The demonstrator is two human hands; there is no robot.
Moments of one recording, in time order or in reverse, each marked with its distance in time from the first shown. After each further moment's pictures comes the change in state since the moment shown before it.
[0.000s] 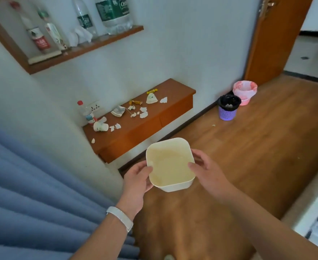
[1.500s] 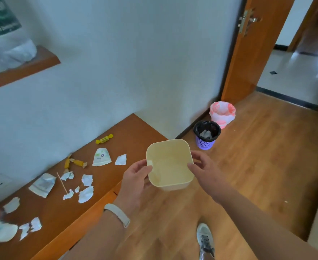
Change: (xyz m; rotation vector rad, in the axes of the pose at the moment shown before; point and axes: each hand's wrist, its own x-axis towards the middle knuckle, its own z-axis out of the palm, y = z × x) left_hand 0.462 0.164 0.315 -0.021 -0.257 -0.052; right_hand 0.499 -0.019 -0.208 -0.002 0.230 0.075
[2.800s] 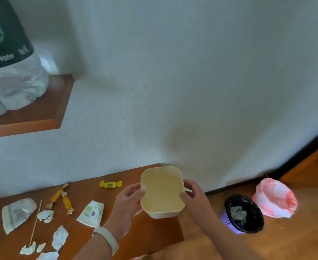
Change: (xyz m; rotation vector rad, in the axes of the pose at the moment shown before) left_hand 0.282 0.102 -0.005 -0.291 0.396 -0.015; right_hand 0.377 -0.068 0.086 -0.249 -0.433 0.051
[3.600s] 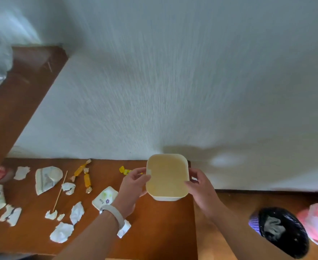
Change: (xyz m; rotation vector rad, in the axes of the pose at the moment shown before) left_hand 0.115 0.013 -0.019 0.000 0.263 -0.104; right_hand 0.165 0.003 0.043 -0.015 -0.376 0.129
